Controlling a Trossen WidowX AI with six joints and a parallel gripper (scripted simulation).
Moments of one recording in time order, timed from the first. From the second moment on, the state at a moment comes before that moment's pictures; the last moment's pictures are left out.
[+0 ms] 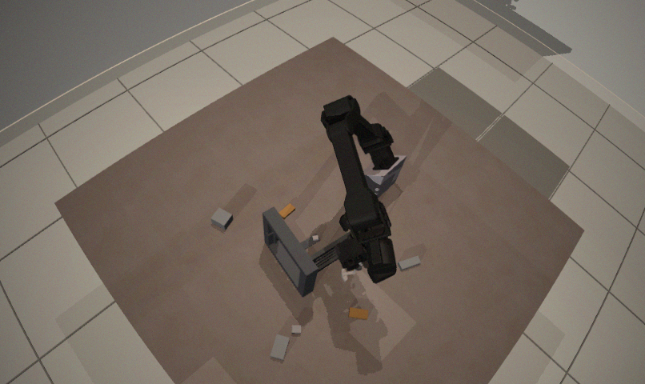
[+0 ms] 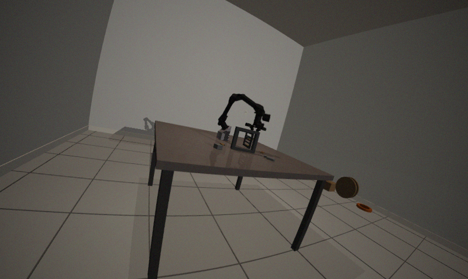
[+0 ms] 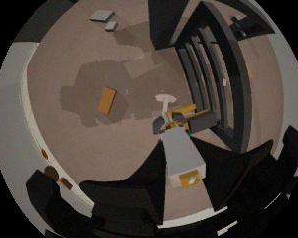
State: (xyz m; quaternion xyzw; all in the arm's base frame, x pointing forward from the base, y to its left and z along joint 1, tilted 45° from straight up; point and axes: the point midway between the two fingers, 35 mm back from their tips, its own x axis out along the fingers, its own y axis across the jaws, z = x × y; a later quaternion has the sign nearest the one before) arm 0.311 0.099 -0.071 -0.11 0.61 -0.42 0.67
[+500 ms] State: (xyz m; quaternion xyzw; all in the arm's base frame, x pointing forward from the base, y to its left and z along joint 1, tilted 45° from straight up) arm 0.312 0.100 -0.073 -0.10 0.60 -0.42 0.67
